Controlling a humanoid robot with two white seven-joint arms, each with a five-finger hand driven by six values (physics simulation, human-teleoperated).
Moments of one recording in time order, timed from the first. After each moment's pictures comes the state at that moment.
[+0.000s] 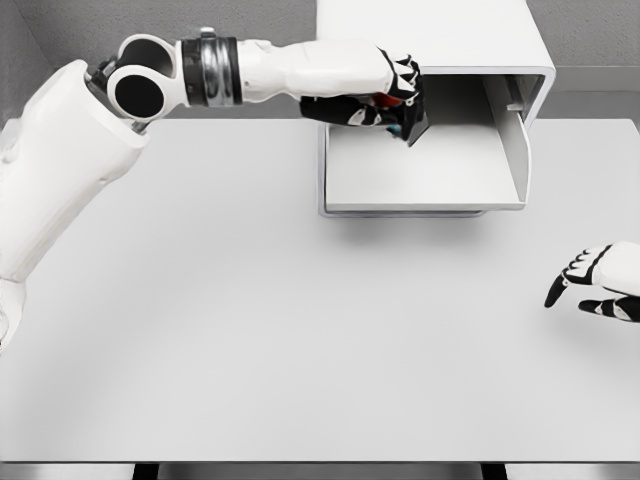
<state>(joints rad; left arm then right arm) -1.12 0.31 -0.82 -1.21 -0.07 -0.62 -0.61 0.19 -1.16 -0.07 -1.76 -0.01 -0.61 0.61</state>
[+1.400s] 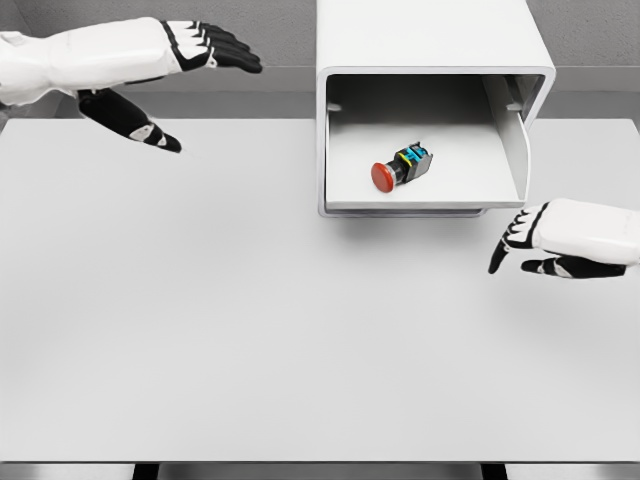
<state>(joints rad) -0.99 0.86 -0.72 -1.53 0.16 -0.61 -0.61 -0.27 -1.11 0.32 -1.76 0.01 -0.61 0.61</state>
